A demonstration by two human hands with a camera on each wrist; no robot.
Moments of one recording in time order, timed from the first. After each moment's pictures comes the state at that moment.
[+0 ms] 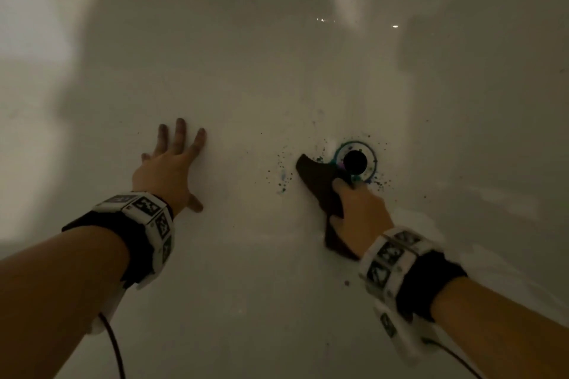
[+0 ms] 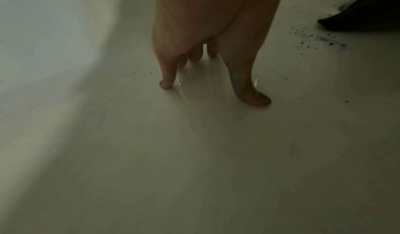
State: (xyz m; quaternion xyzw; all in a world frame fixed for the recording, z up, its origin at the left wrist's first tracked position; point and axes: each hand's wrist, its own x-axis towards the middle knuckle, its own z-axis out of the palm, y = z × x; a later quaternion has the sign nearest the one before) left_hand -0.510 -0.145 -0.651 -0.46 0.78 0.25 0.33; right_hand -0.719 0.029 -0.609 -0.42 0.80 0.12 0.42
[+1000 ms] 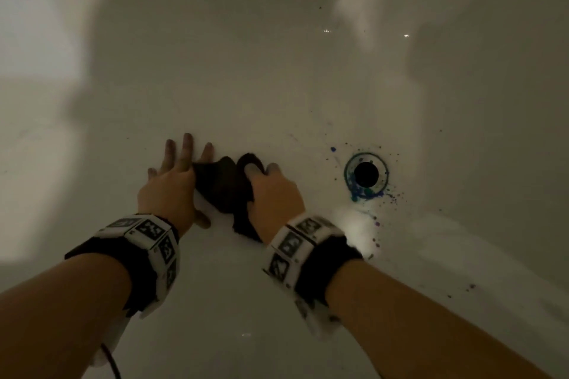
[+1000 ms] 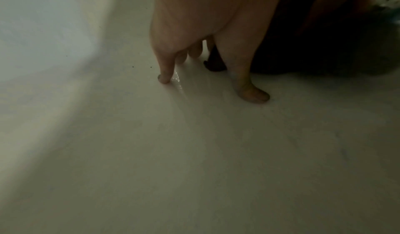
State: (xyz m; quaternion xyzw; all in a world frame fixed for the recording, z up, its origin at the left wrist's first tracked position) left_hand -0.509 -0.145 -0.652 -0.47 0.79 0.26 0.32; right_hand -0.645 -0.060 -0.627 -0.51 0.74 -0.01 0.44
